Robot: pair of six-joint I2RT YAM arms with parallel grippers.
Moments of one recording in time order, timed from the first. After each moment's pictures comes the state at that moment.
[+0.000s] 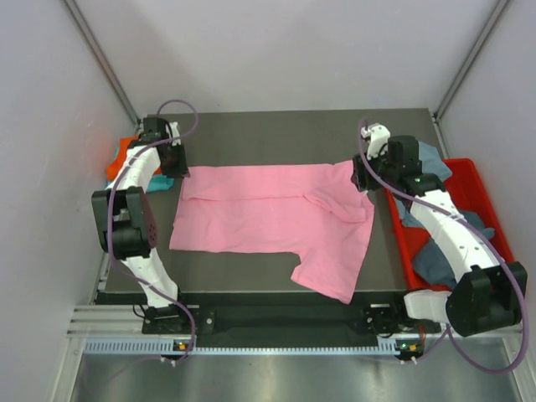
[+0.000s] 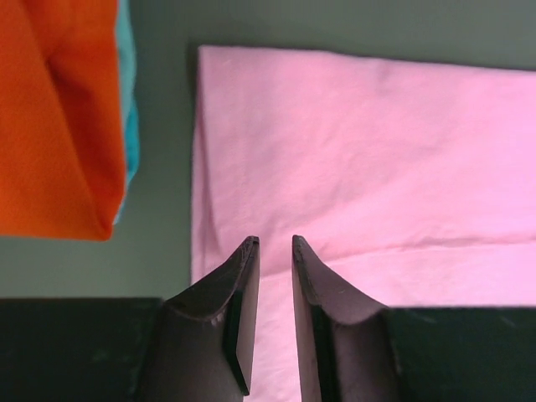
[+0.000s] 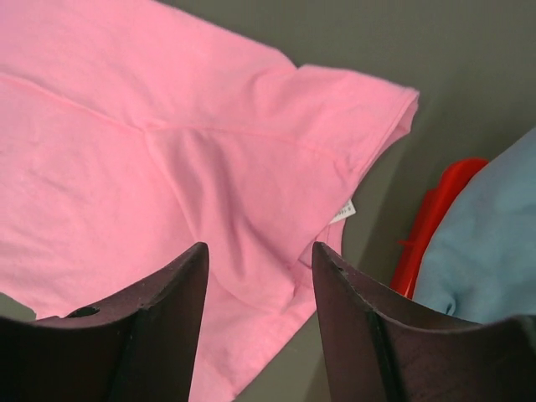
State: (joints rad) left arm 0.11 1.85 1.47 -0.65 0.13 -0.08; right arm 0.22 1.26 1.02 -0.42 -0.18 -0.13
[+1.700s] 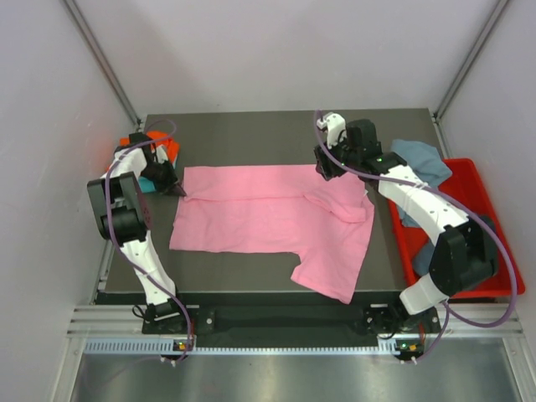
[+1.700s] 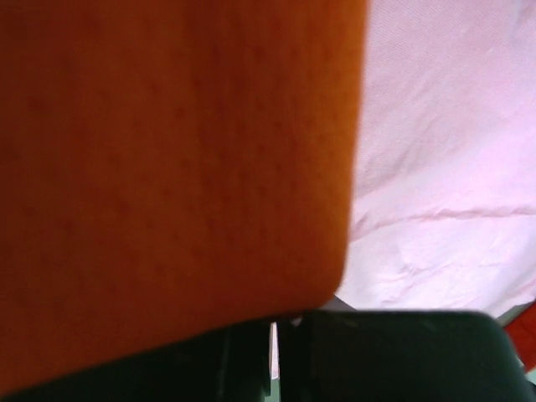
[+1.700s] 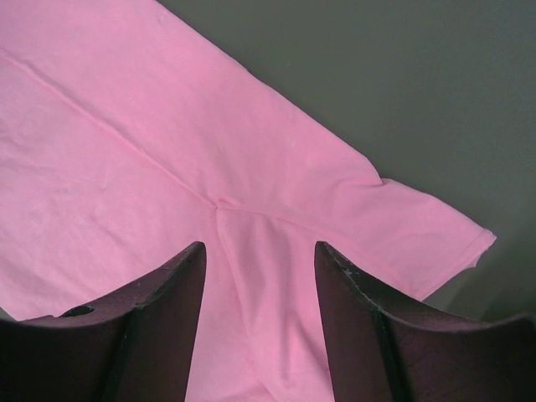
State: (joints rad) left arm 0.26 2.04 1.54 -0.84 0.40 -0.19; right arm 0.42 1.53 1.26 -0.34 -0.18 -0.18
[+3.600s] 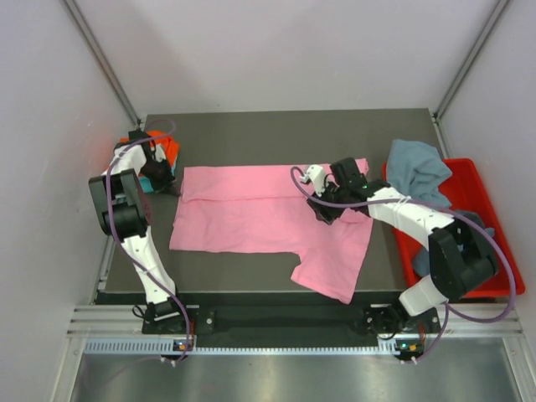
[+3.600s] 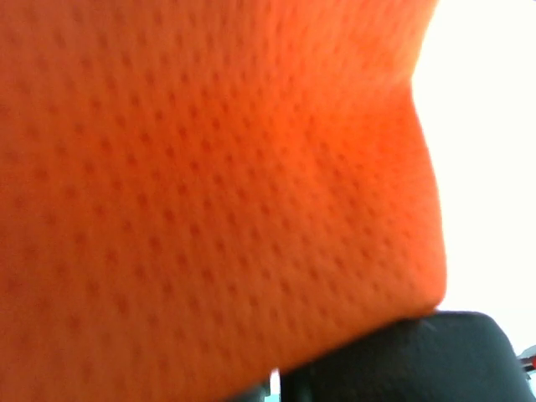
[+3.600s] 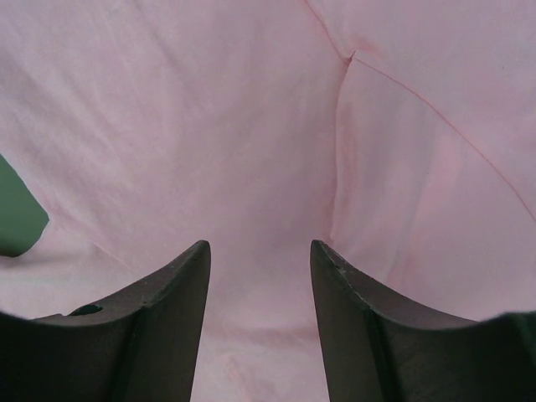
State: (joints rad) left arm 0.27 2.10 1.62 -0.88 0.30 -0.15; right arm 0.51 1.51 0.98 -0.40 -0.25 -0.41
